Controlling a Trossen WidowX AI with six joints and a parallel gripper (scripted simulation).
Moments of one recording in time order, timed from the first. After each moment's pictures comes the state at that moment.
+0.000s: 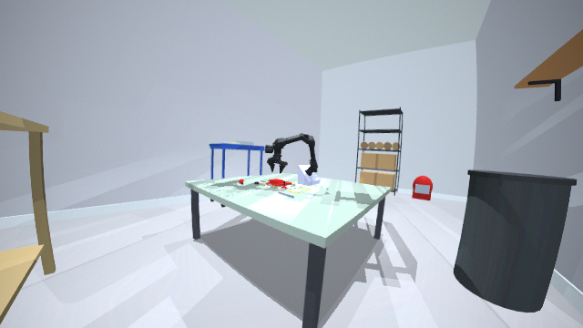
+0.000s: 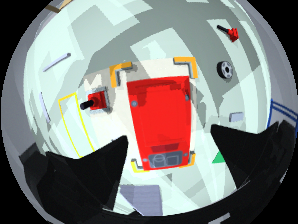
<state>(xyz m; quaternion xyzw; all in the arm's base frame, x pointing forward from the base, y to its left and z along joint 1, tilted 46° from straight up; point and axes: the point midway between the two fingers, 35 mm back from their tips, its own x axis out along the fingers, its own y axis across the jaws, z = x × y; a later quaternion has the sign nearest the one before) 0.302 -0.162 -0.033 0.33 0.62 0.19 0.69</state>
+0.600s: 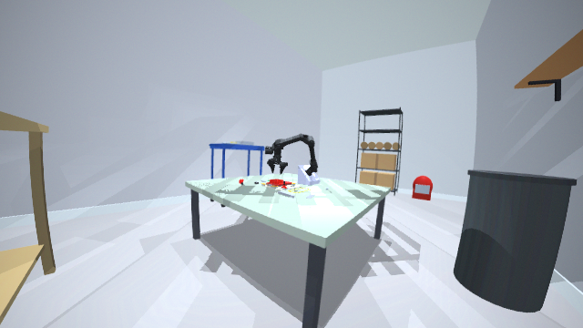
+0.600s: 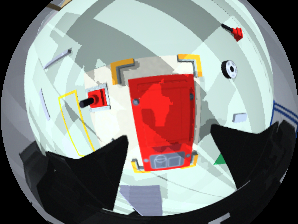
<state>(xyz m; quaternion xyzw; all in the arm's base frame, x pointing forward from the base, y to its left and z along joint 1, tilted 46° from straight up) 0.301 -0.155 -0.038 0.34 0.62 0.20 0.68</state>
